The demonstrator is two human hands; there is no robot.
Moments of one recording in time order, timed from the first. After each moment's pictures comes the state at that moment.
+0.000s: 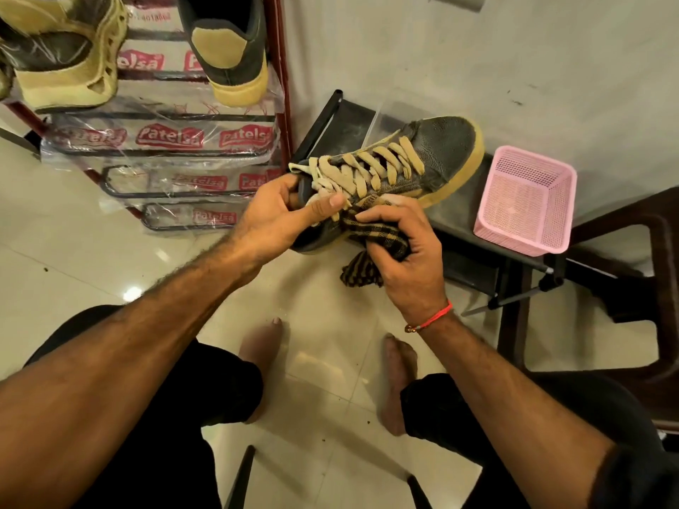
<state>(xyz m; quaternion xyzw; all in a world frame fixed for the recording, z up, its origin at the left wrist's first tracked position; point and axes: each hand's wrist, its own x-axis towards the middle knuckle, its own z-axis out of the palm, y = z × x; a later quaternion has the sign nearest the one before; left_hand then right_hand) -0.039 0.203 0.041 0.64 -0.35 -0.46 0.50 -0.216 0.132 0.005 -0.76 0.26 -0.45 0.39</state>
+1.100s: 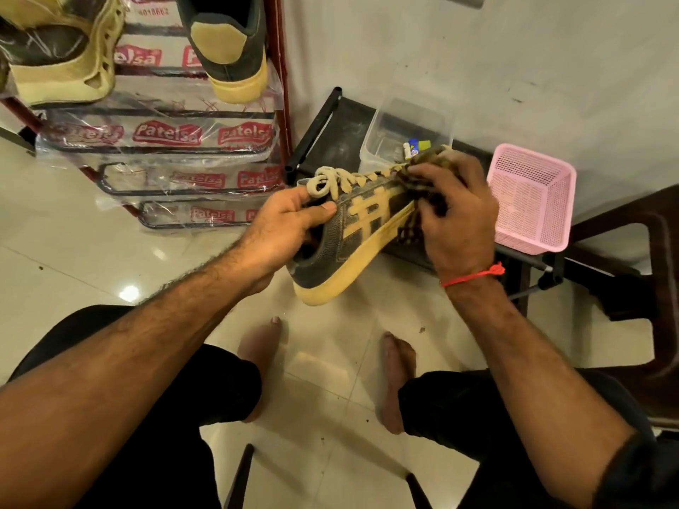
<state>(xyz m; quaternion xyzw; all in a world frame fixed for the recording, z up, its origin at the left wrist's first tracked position) -0.042 0.203 0.033 0.65 -0.31 -0.50 0.48 -0.230 0.082 0.024 -0.85 0.34 -0.39 0.11</state>
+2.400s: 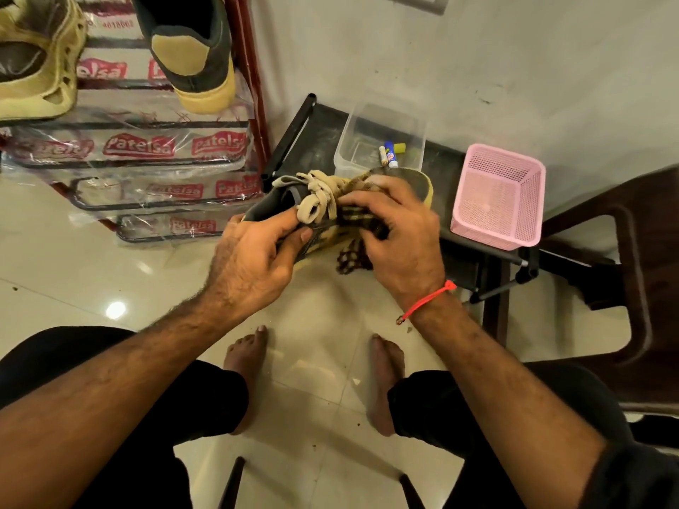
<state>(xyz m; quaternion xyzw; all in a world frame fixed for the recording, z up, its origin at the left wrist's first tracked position) -0.061 0.222 0.028 0.73 -0.58 -0.12 0.34 -0.225 0.107 0.025 -0.85 0.32 -0.37 0.17</state>
